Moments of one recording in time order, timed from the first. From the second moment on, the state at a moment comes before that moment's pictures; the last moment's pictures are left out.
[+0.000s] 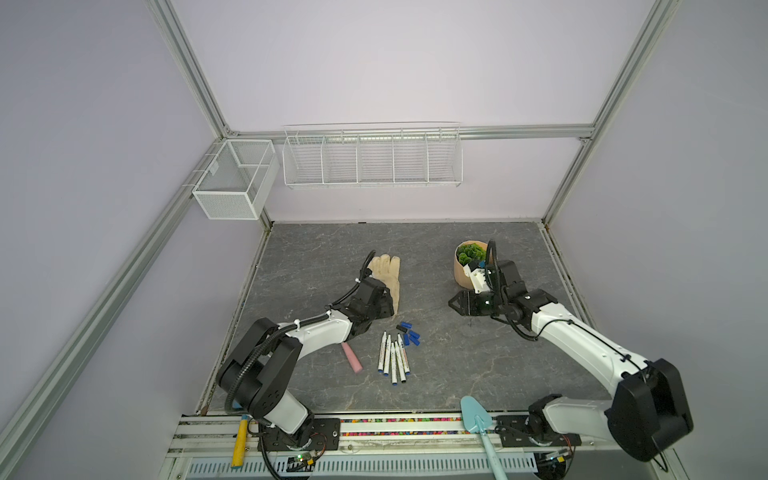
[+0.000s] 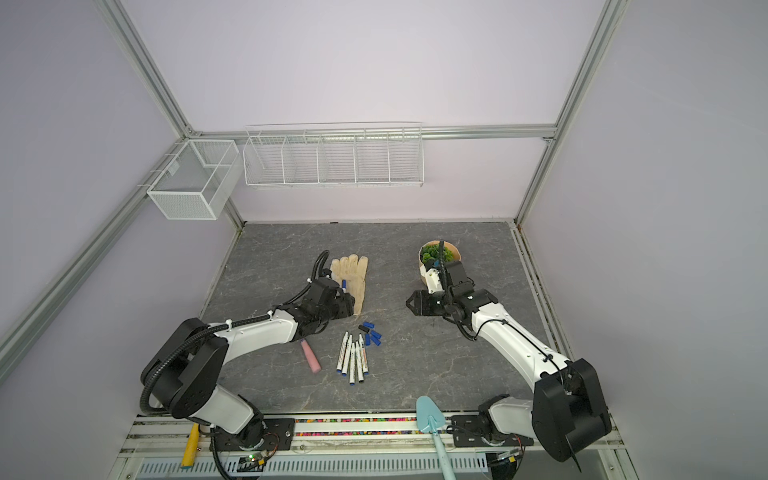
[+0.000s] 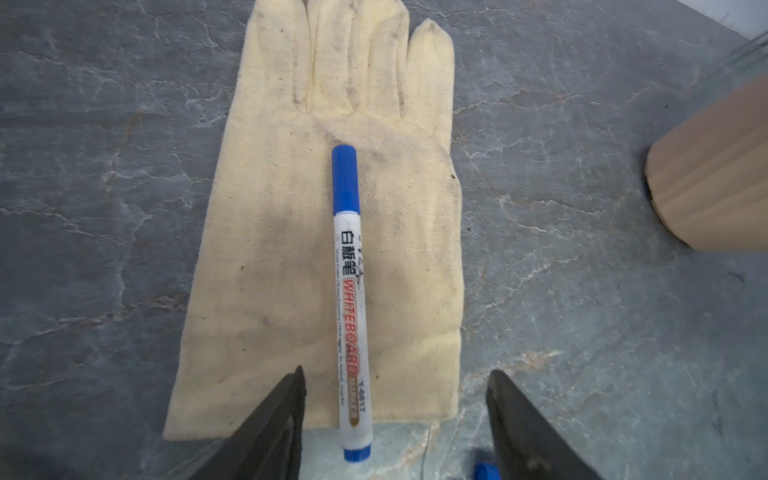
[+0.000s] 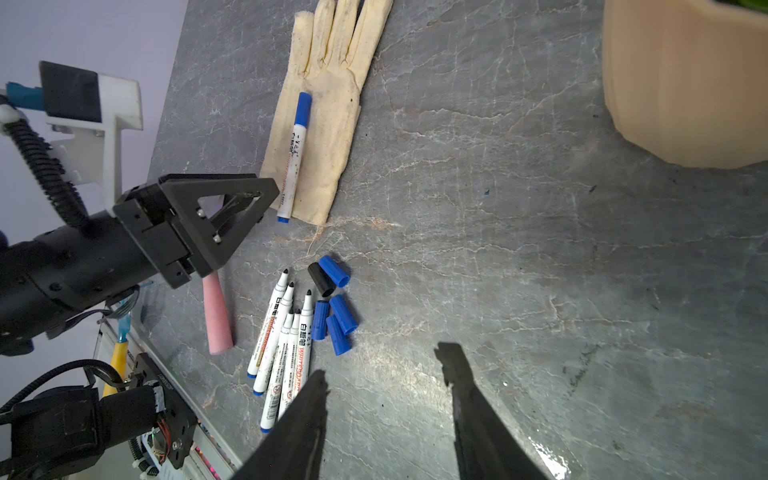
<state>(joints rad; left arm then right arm) -0.66 1.53 0.75 0.01 -0.14 -0.62 0.42 1.30 0.89 -0.47 -0.37 0.38</state>
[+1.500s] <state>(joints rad) -0.90 1.20 0.48 -0.32 -0.16 -0.63 0.42 1.38 0.89 -0.49 -0.35 0.35</state>
